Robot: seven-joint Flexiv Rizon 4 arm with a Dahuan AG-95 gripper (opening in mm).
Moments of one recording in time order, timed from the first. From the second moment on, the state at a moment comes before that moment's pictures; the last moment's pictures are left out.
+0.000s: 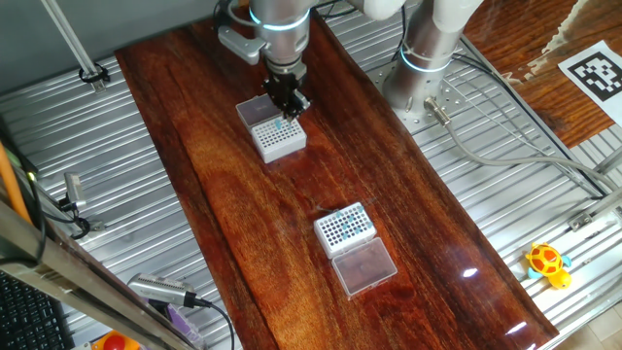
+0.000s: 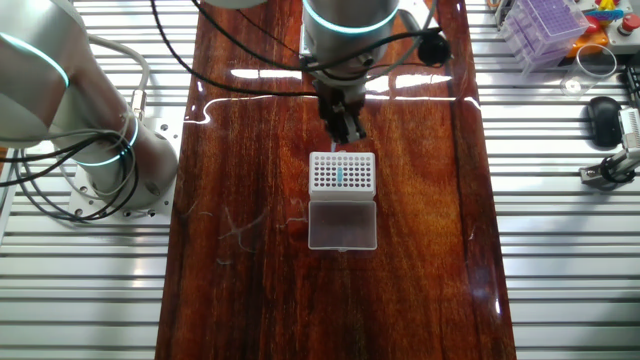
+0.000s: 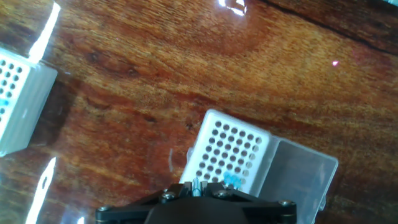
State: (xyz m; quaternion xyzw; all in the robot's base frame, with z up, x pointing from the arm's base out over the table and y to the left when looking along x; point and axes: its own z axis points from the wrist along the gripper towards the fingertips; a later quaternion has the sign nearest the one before) arm 0.390 0.004 0.135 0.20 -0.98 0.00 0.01
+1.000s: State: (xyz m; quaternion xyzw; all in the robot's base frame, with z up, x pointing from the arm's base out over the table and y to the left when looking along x) arm 0.390 -0.015 0.130 0.21 -0.98 0.01 0.00
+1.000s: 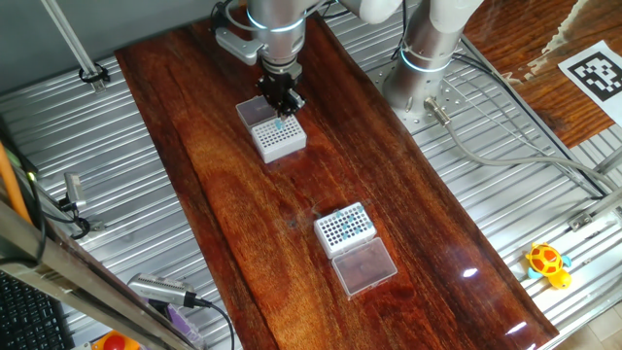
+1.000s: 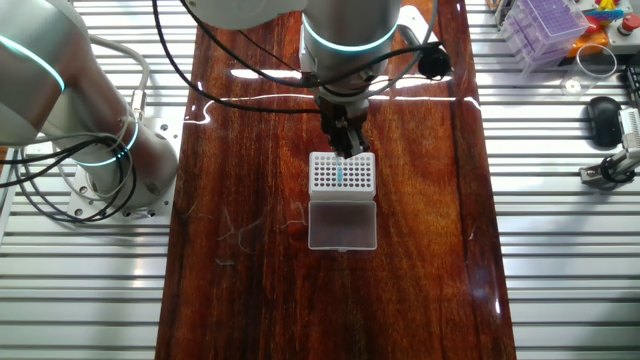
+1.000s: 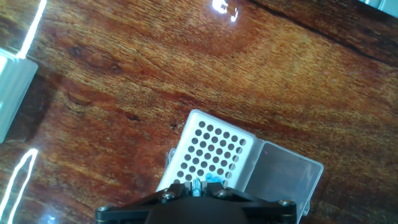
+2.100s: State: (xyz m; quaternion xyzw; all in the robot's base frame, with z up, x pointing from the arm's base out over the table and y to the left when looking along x) arm 0.399 -0.016 0.126 0.21 -0.98 0.01 0.00
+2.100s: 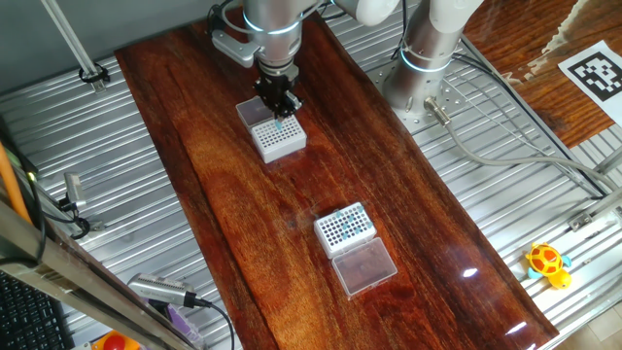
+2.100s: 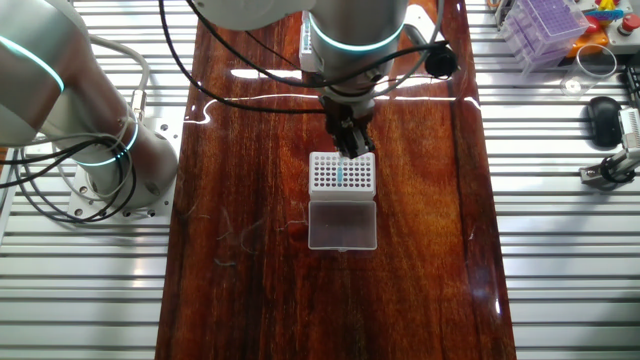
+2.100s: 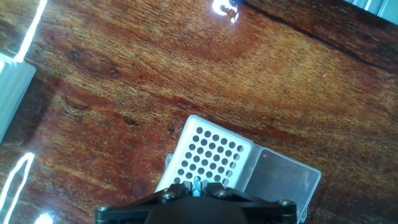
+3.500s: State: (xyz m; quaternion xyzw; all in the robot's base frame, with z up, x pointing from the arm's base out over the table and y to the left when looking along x) arm 0.398 -0.018 0.115 0.23 -0.97 0.01 0.00
